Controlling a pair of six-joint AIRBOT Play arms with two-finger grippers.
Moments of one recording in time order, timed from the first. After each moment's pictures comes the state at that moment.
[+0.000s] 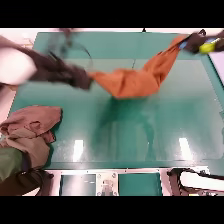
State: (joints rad) left arm -0.62 -1.07 1.55 1.64 -1.25 -1.71; right arm -0.27 -1.37 1.71 -0.73 1.26 1.26
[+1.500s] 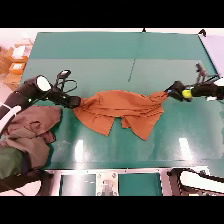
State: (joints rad) left arm -0.18 -1.36 1.04 1.17 -0.99 -1.40; right arm -0.34 -1.34 1.07 -0.87 1.08 1.35
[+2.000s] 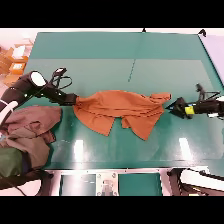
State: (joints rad) left arm -0.12 -1.39 1.09 1.17 -1.05 -1.37; right arm -0.47 -1.35 0.82 -0.83 1.15 1.24
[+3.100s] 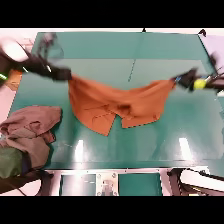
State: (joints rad) left arm -0.11 -1.30 1.56 1.14 -1.20 -1.36; right arm -0.48 -1.30 1.24 -0.40 1.33 1.14
